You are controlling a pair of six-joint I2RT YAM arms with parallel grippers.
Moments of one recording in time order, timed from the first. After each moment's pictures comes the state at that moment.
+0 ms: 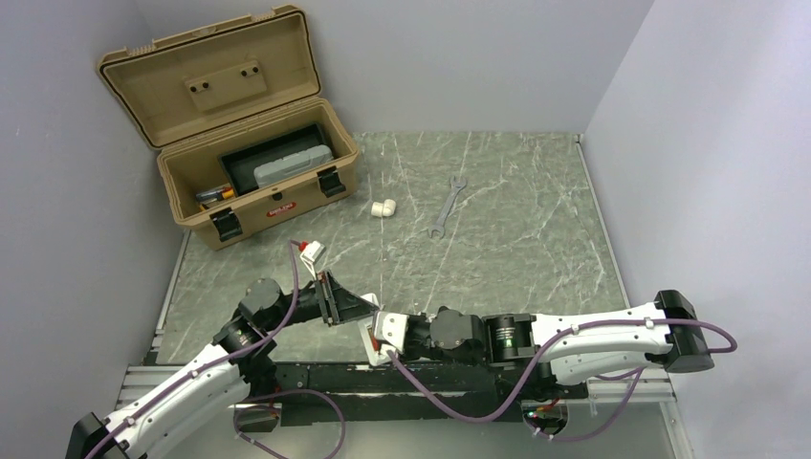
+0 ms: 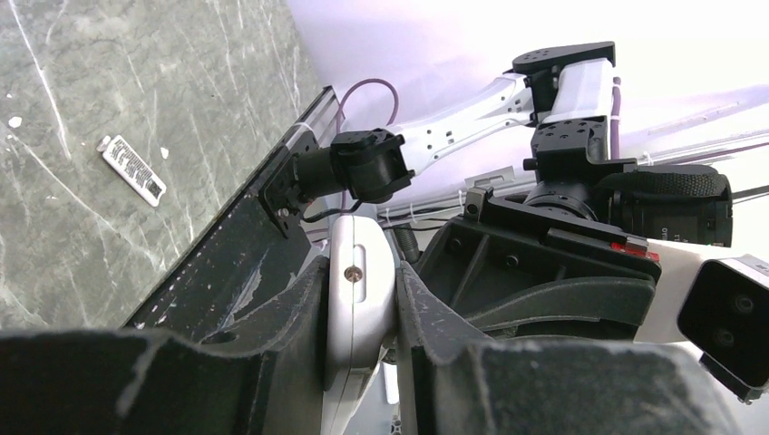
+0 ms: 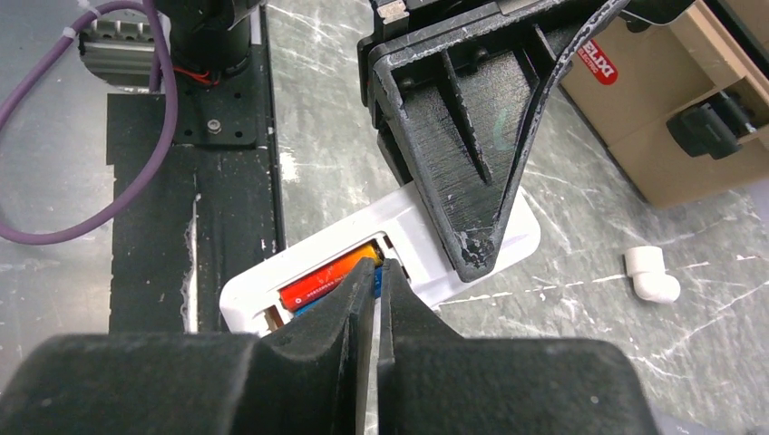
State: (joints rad) left arm -0.69 0.49 0.20 0.31 0.57 -1.23; right arm 1.55 1.07 0.73 -0.02 0.24 -0.27
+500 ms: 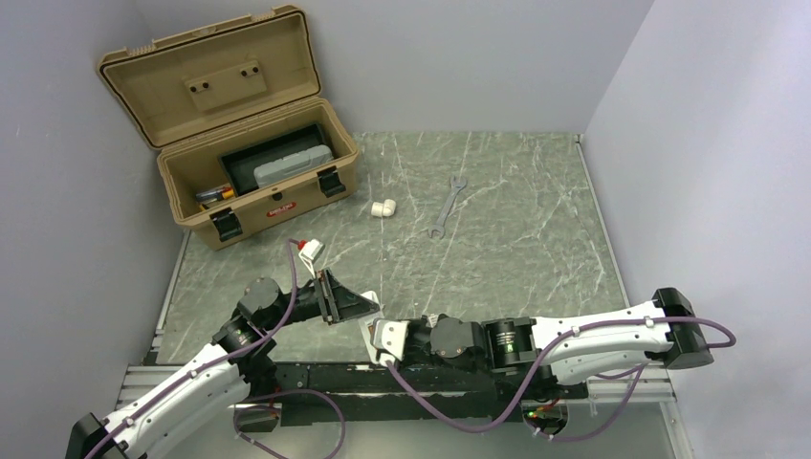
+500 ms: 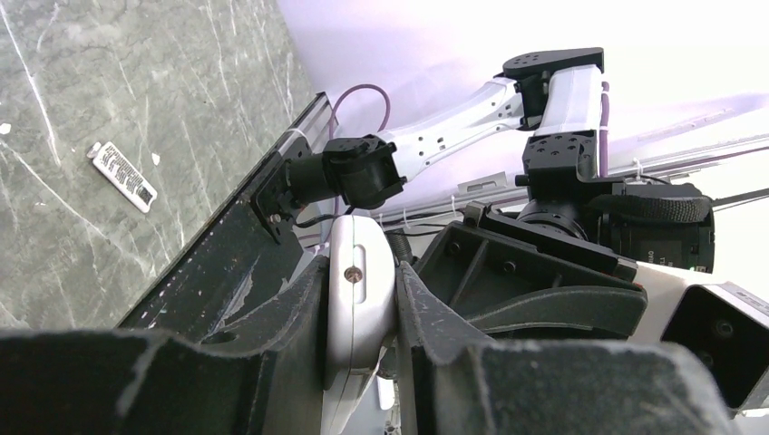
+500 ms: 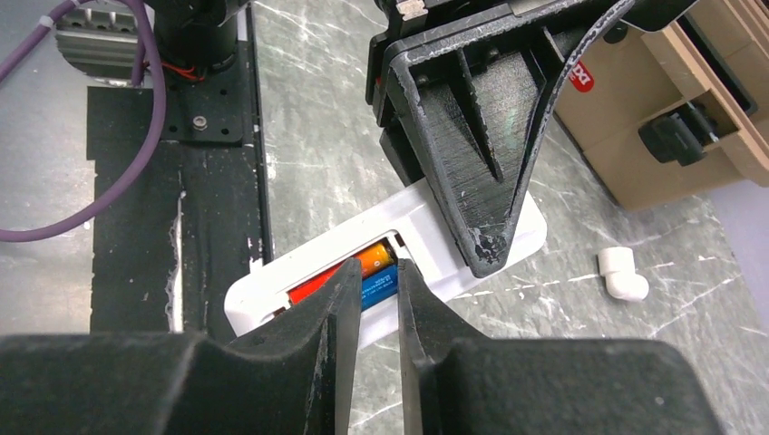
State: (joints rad) left arm -0.69 0.49 0.22 0.31 0.57 -1.24; right arm 1.60 1.06 0.73 -0.02 0.32 -0.31
